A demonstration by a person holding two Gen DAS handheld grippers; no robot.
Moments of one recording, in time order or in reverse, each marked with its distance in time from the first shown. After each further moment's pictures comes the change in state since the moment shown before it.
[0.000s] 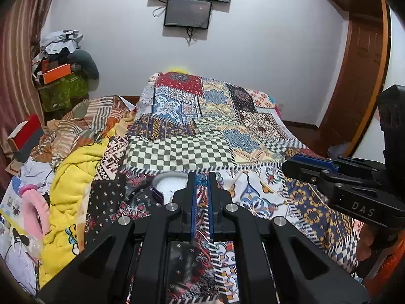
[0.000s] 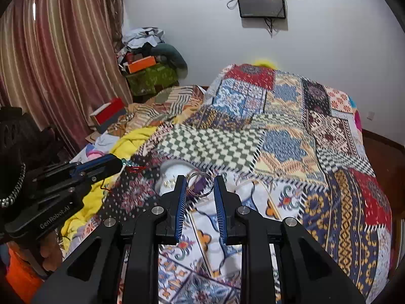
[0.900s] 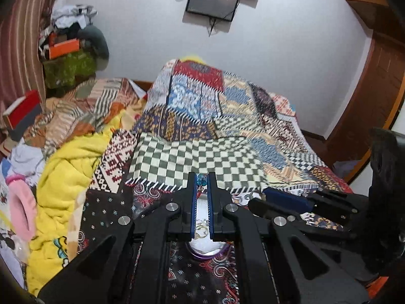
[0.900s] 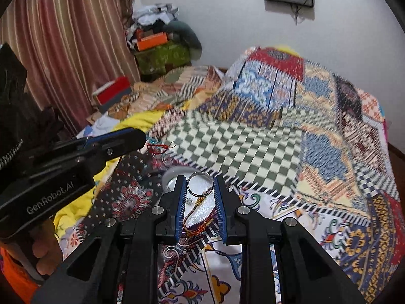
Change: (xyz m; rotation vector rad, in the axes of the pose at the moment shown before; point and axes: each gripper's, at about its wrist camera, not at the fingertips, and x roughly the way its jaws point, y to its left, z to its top) left arm 0.082 0.060 0.022 -0.132 0.067 0.007; right arm 0.108 0.019 0.015 -0.073 0.130 0.053
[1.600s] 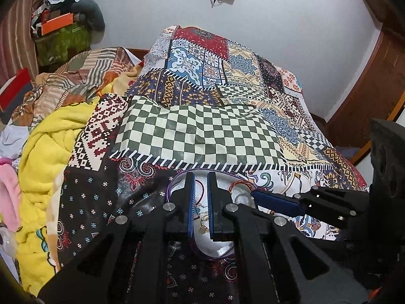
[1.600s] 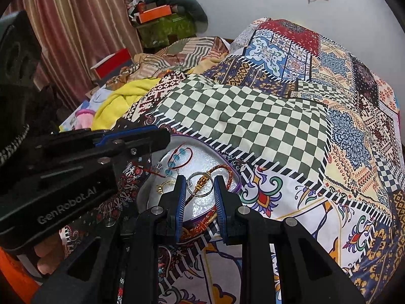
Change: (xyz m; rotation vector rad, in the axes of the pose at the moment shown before) left arm 0.050 0.011 -0.016 -0.020 0.142 -0.017; right arm 0.046 0.001 -0.014 -0.032 0.141 0.022
